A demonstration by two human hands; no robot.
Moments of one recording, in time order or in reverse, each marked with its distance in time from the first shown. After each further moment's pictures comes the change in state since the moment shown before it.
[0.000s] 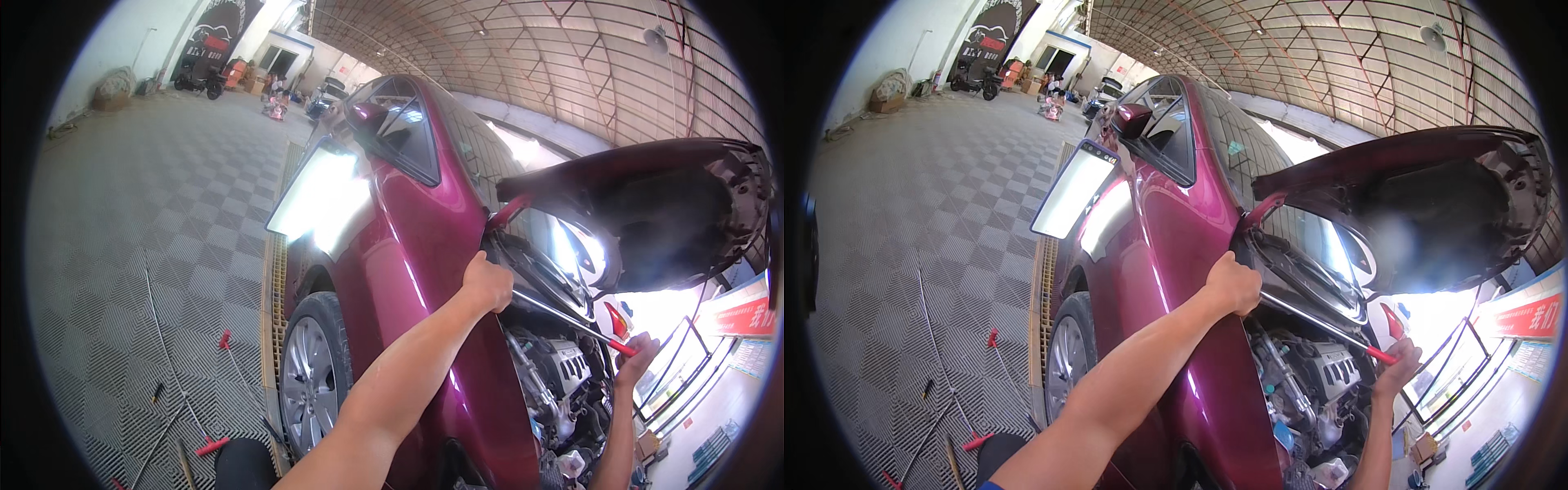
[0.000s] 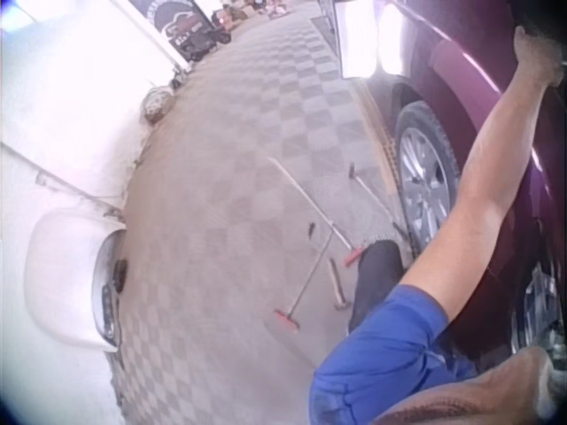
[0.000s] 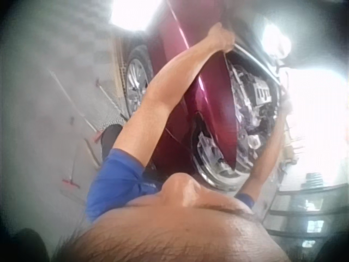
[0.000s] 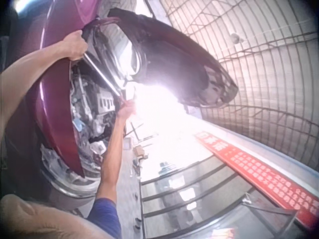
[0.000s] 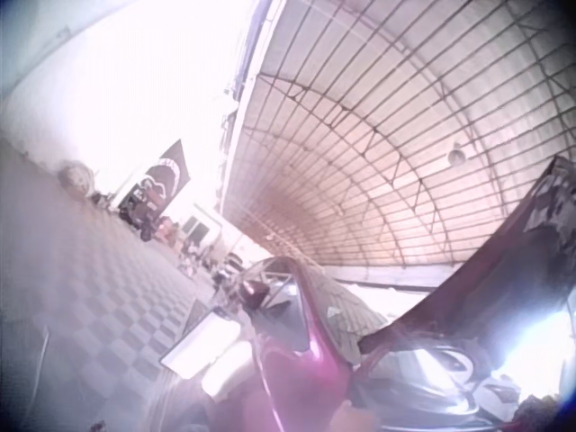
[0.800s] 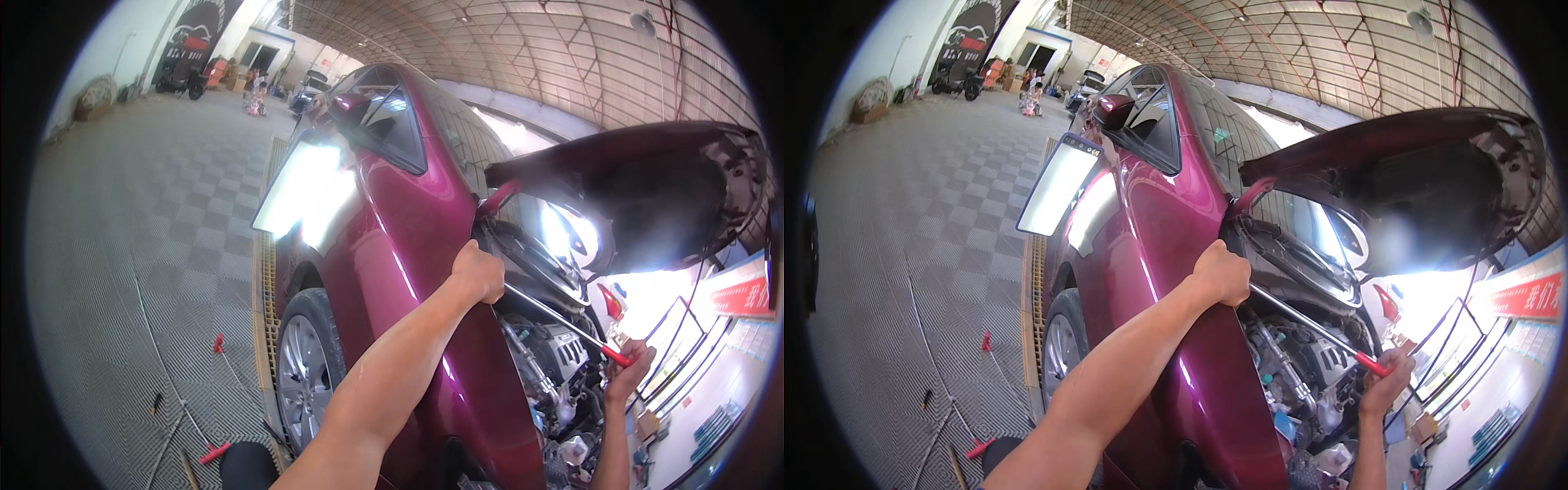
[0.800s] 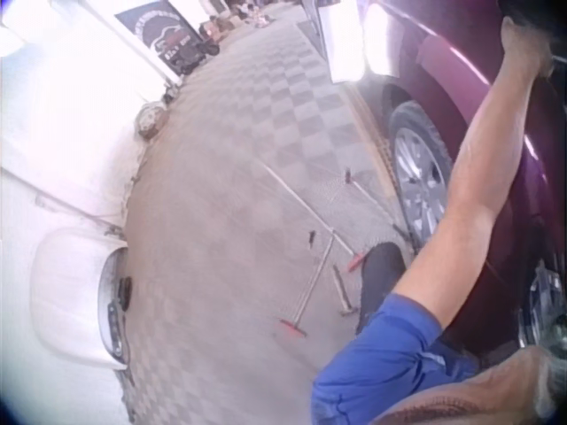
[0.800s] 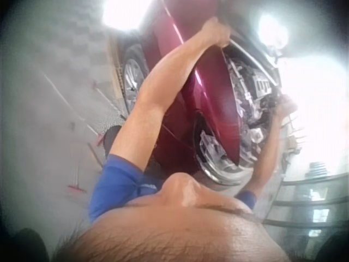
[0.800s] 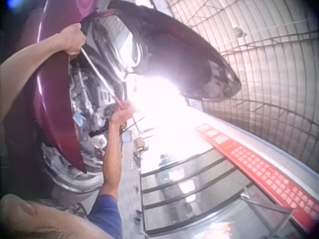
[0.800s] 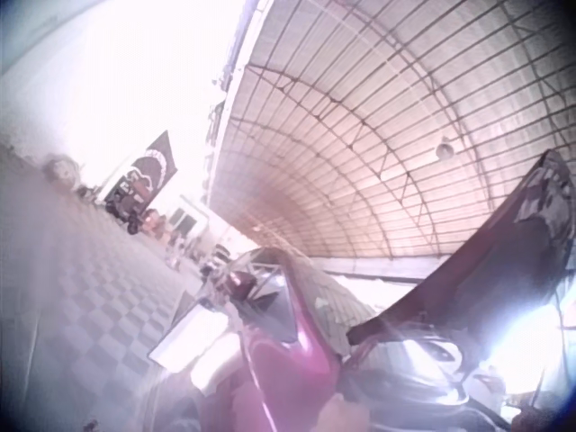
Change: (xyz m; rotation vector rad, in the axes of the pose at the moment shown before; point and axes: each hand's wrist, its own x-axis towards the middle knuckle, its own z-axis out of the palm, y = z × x) left_hand -0.007 -0.008 -0.010 0.043 -0.042 0.069; right_hand -0.070 -0.053 0.011 0.011 -0.016 0.078
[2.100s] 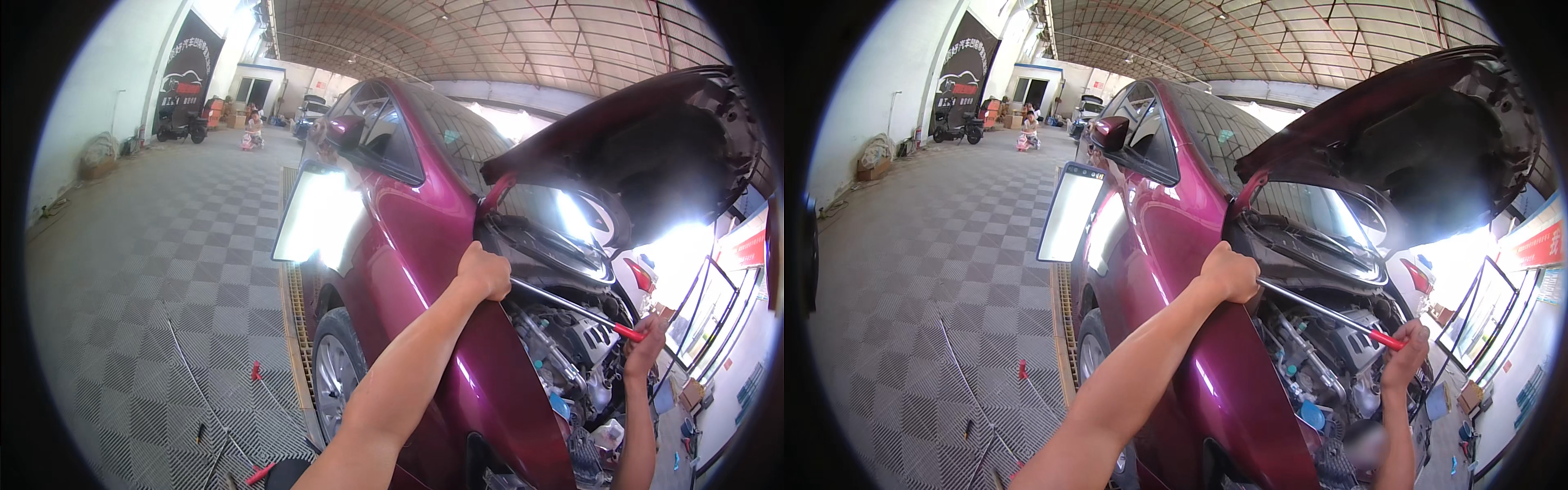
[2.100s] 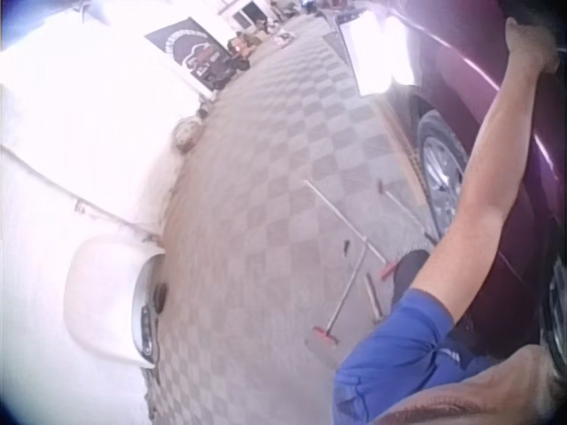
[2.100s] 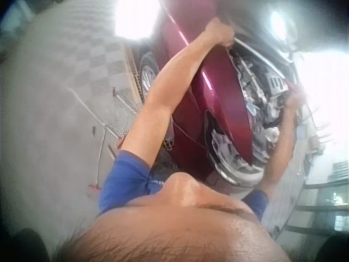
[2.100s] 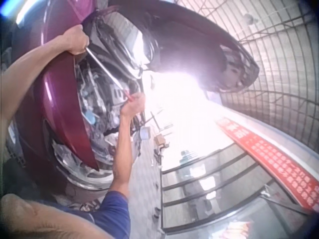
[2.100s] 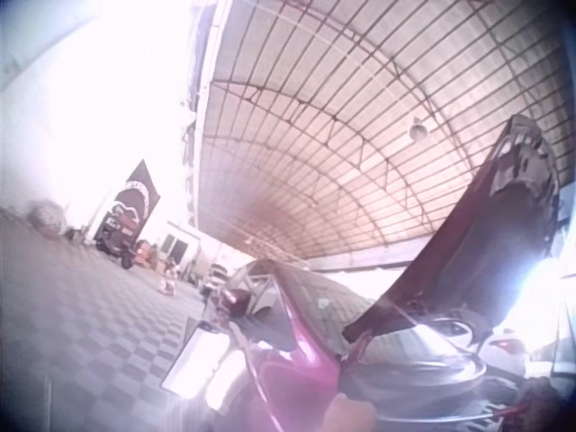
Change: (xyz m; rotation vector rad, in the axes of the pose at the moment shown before) left_hand 0.015 0.003 0.006 0.022 -0.027 0.033; right_hand 0.007 0.022 -0.013 -0.002 0.027 -0.038
